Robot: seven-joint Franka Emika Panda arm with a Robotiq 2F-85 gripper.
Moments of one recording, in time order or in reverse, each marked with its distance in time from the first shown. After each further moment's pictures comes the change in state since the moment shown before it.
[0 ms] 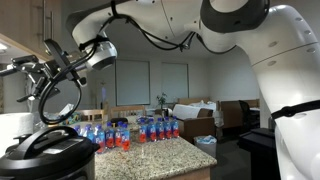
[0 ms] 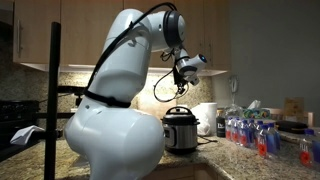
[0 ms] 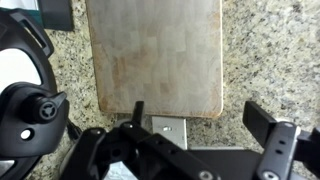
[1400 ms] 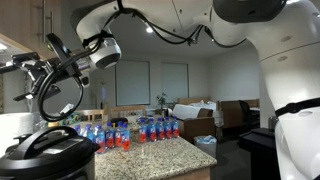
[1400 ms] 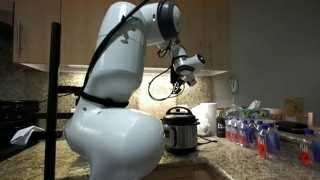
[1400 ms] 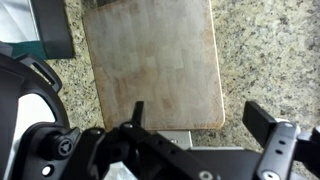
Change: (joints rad) arm -0.002 -0.097 0.004 -0.131 0.102 -0.007 0.013
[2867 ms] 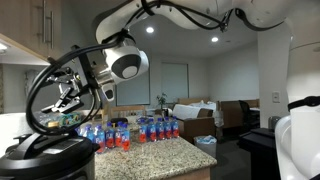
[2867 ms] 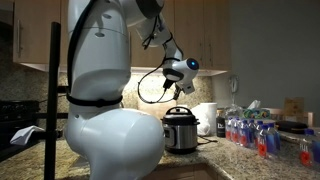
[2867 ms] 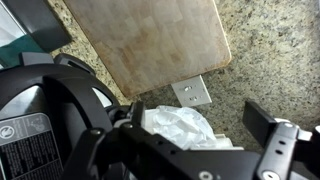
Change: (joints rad) arm 0.001 -0.262 0.028 -0.412 0.412 0.327 -0.094
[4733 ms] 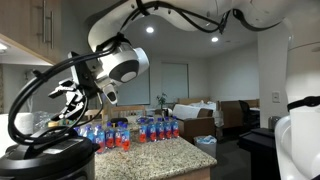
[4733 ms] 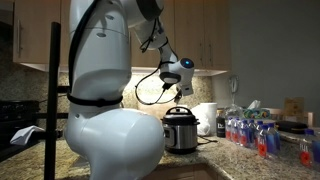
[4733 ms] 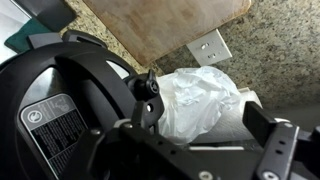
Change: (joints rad) arm 0.006 0.013 0.038 -0.030 -0.107 0.215 0.281
